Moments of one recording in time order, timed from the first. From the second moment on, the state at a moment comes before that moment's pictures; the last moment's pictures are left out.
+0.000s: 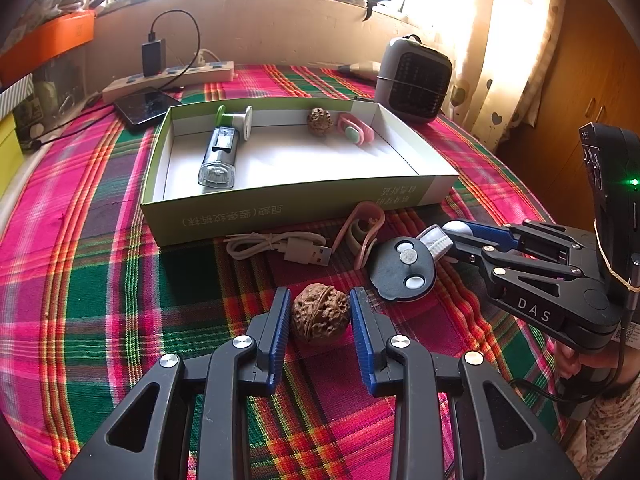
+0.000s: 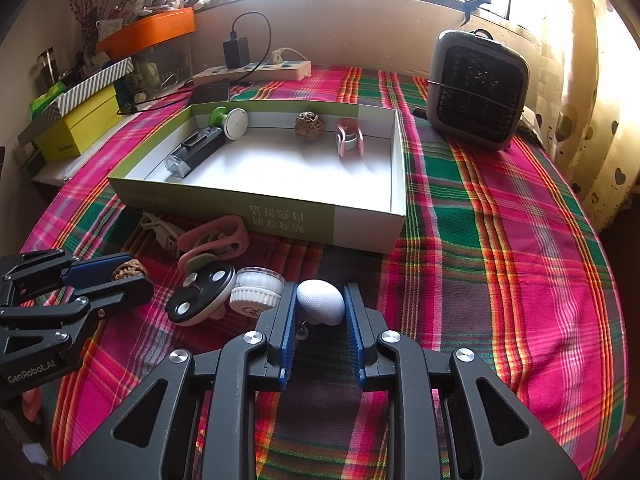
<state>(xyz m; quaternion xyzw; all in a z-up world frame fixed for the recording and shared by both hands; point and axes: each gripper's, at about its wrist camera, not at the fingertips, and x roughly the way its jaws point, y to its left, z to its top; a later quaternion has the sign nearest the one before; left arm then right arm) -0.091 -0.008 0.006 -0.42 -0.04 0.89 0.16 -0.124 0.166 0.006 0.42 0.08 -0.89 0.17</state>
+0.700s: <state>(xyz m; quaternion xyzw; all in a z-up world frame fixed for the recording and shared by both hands) -0.089 -0.008 0.013 -0.42 -0.03 0.90 0.16 -0.120 0.168 0.006 0.42 0.07 -0.89 0.17</state>
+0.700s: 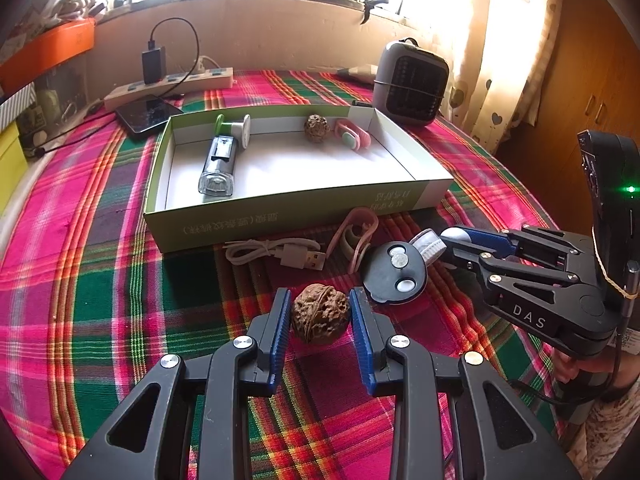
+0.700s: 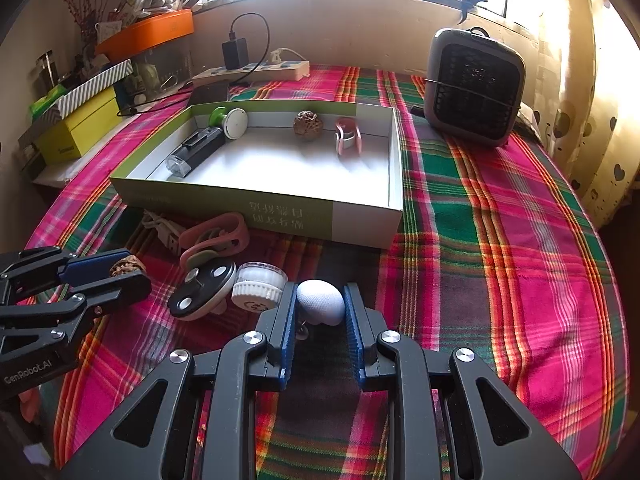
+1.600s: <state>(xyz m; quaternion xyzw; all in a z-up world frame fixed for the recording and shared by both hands) -0.115 0.003 0.049 -0.39 -0.01 0.91 0.16 -0.134 0.177 0.034 0.39 0.06 -0.90 0.17</state>
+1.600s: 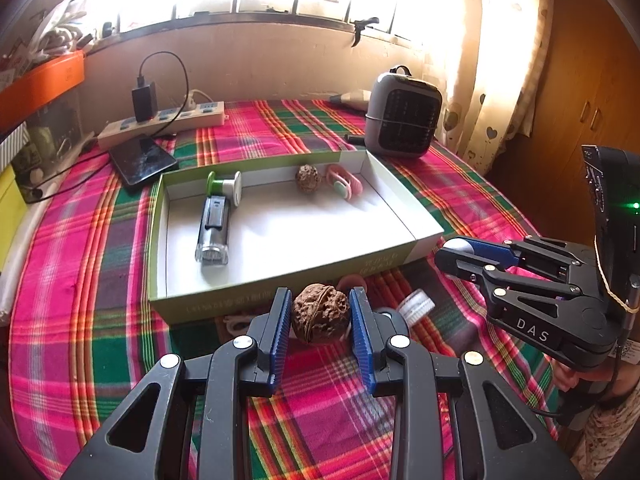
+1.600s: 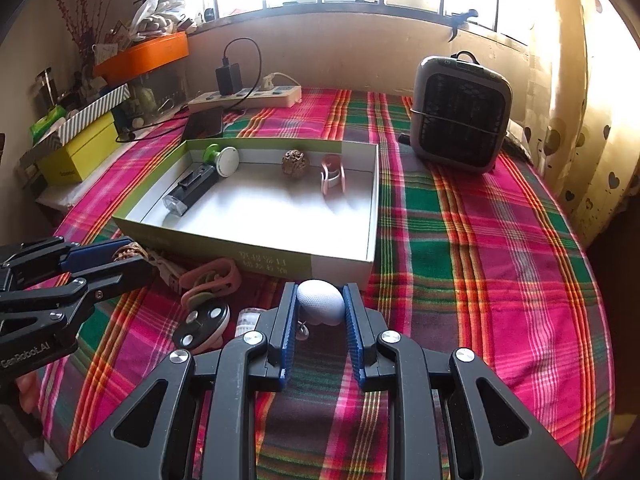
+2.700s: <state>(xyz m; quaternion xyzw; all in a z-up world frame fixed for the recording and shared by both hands) -0.245 0.011 0.042 -0.42 0.00 0.89 0.16 -0.223 0.155 0.030 0.42 0.07 -0.89 0.18</state>
